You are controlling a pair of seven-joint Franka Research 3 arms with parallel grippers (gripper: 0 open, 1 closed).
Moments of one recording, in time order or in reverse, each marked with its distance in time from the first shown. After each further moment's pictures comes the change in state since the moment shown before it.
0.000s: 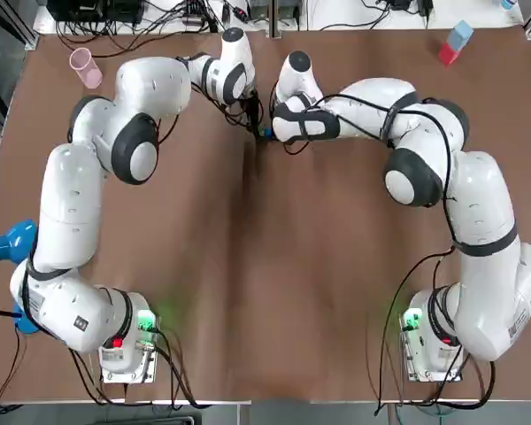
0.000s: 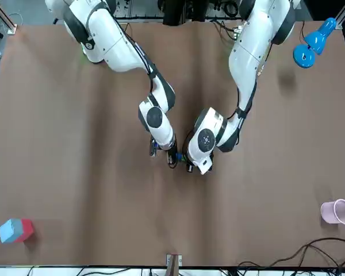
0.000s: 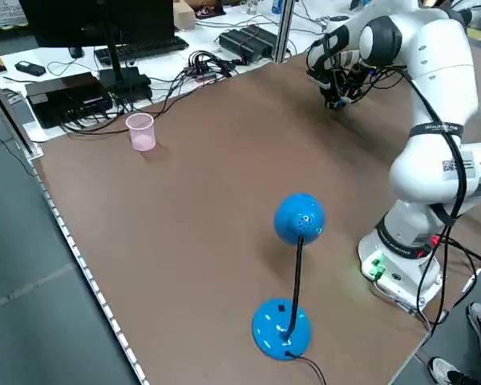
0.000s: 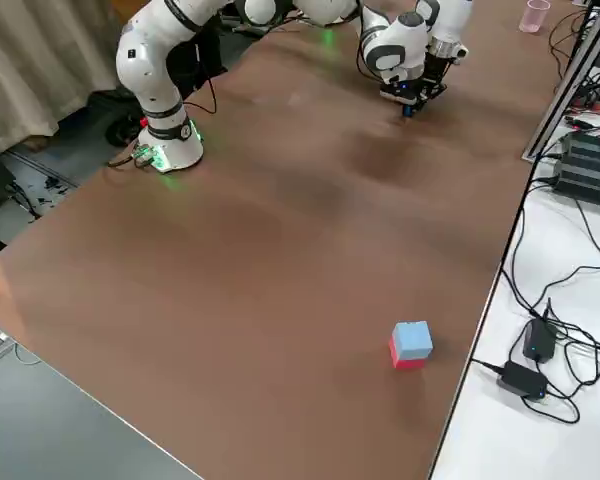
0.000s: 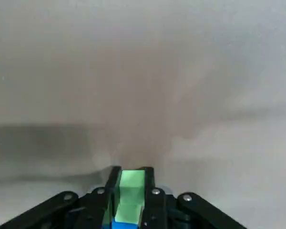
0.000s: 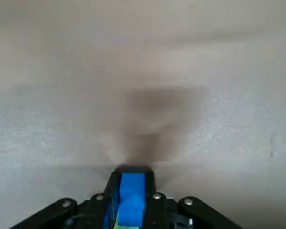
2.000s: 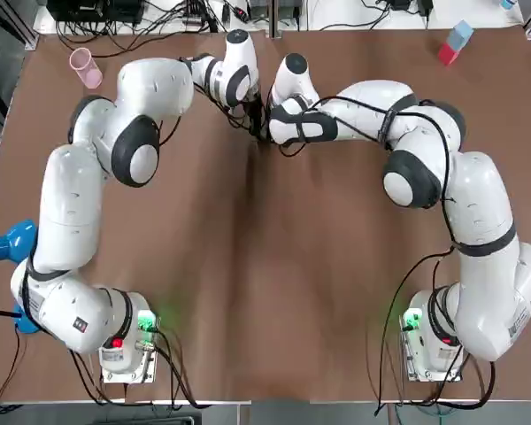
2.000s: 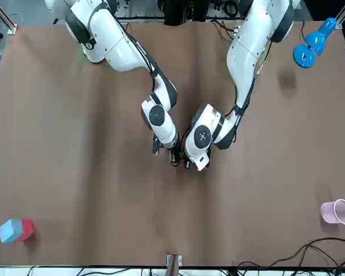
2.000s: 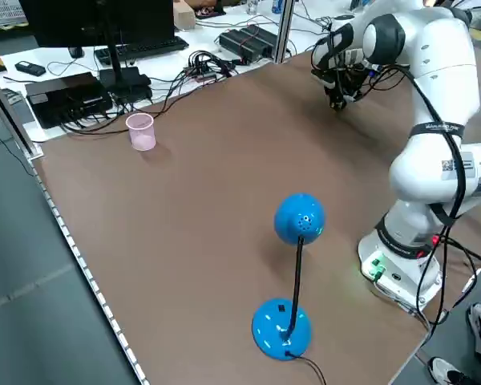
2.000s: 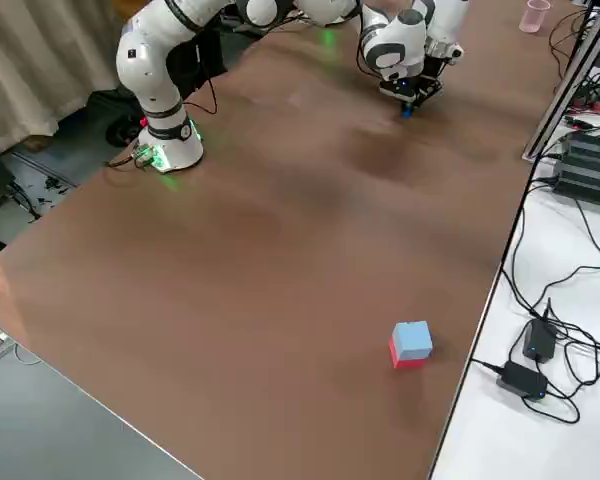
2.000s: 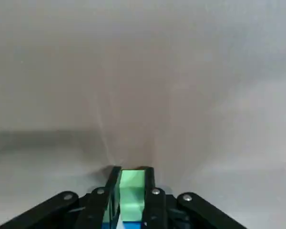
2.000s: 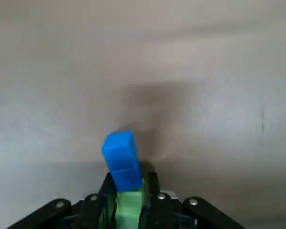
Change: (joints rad) left arm -0.023 -0.013 -0.007 -0.012 0.000 -0.021 -0.002; right arm 0.009 0.019 0.028 0.036 0.001 0.008 0.033
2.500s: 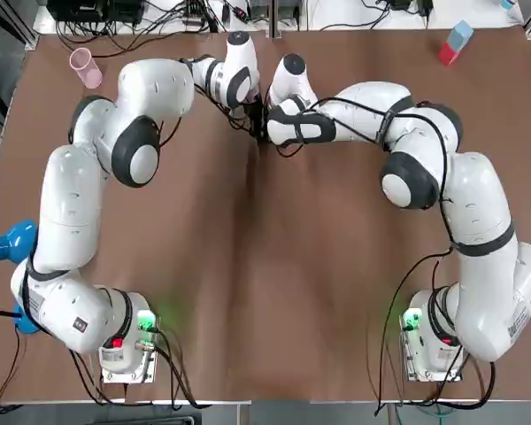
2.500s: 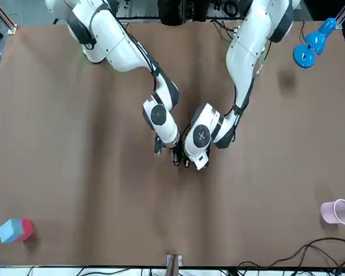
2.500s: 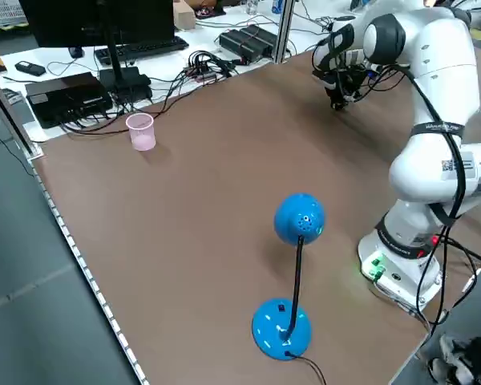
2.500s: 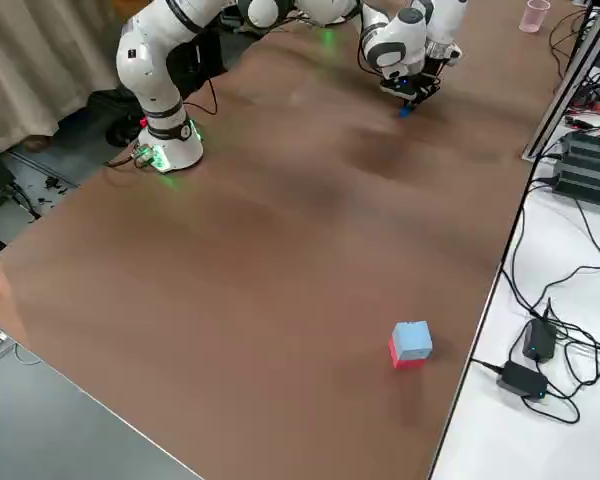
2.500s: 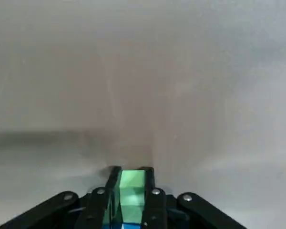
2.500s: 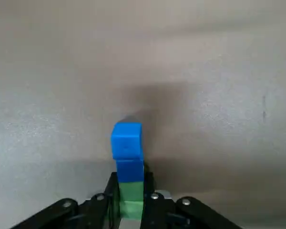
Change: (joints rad) left arm 0.001 0.000 0.001 -0.006 0.000 -0.001 0.000; right arm 0.002 0.012 0.002 0.017 0.000 0.003 0.009
